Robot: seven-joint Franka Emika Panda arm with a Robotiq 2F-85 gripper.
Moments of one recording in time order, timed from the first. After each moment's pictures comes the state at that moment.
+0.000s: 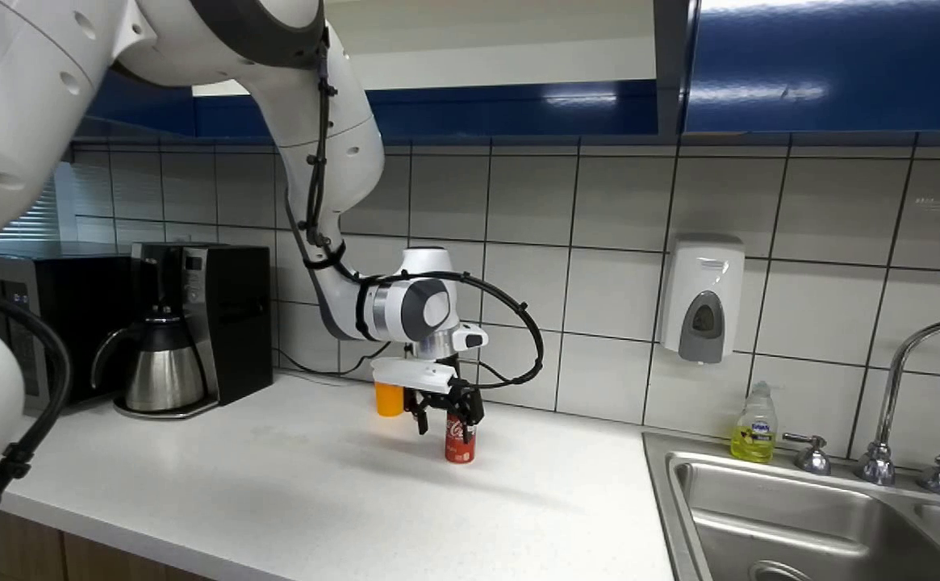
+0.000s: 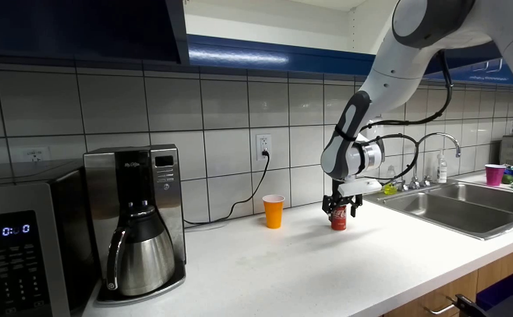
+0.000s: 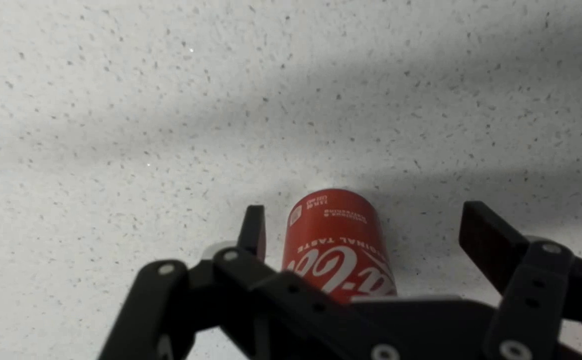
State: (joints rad) arm -0.08 0.46 -0.12 -2.13 -0.08 2.75 0.00
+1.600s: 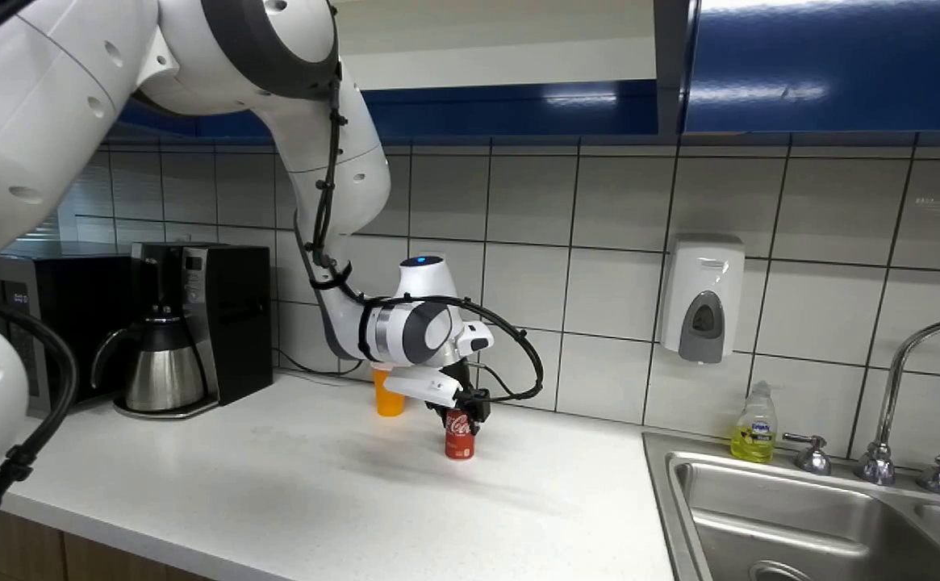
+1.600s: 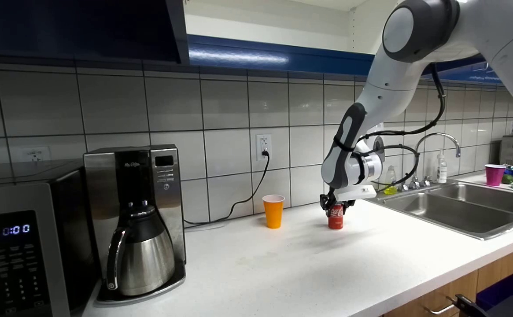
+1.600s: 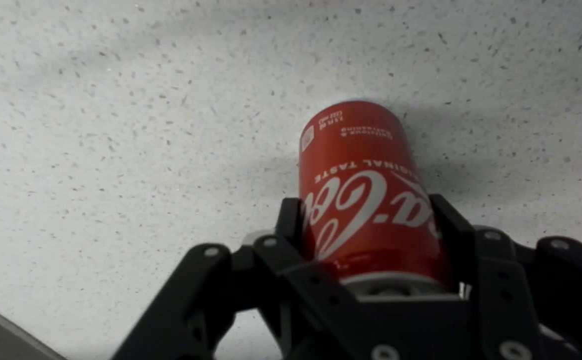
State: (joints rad) arm -0.07 0.54 -0.14 -2.11 -0.04 3.03 0.04
